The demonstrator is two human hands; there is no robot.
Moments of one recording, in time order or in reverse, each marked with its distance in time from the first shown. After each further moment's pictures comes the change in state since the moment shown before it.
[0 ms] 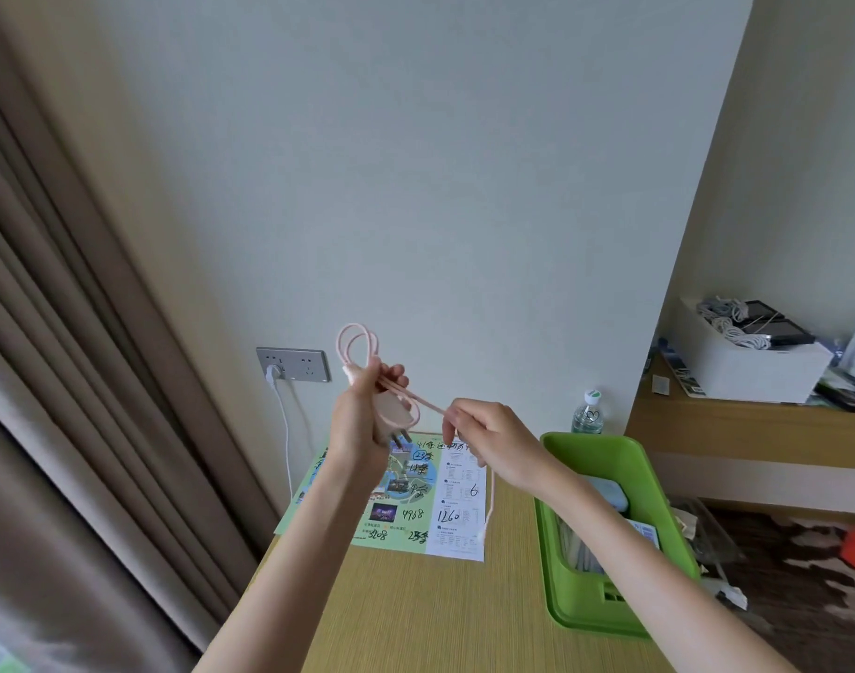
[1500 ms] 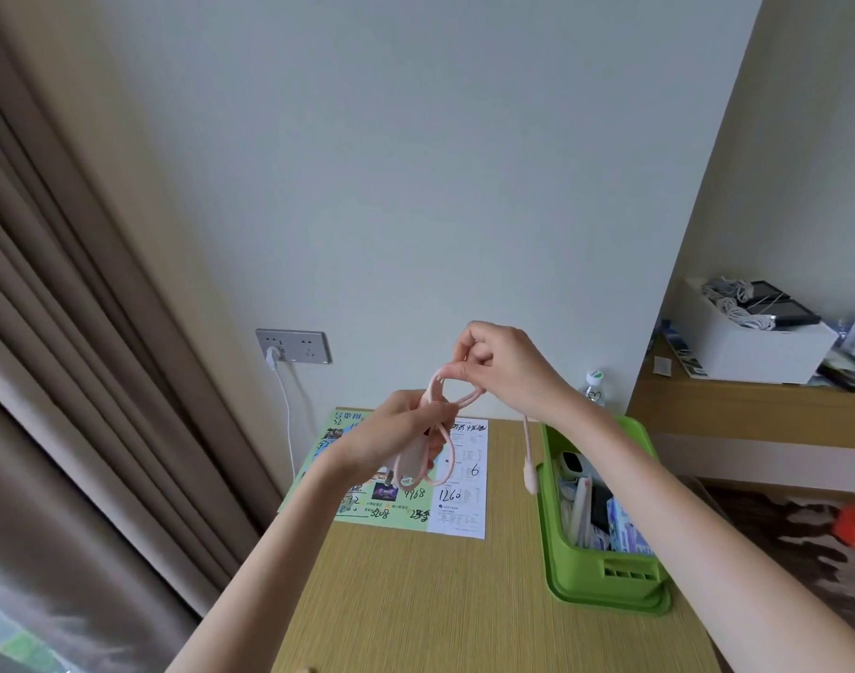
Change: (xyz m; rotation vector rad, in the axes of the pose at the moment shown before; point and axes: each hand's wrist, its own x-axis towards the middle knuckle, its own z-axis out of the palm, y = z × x) left_hand -0.012 -0.009 -0.018 0.853 -0.611 -0.119; right_hand 0.028 -0.023 -0.032 -0.063 0.112 -0.089
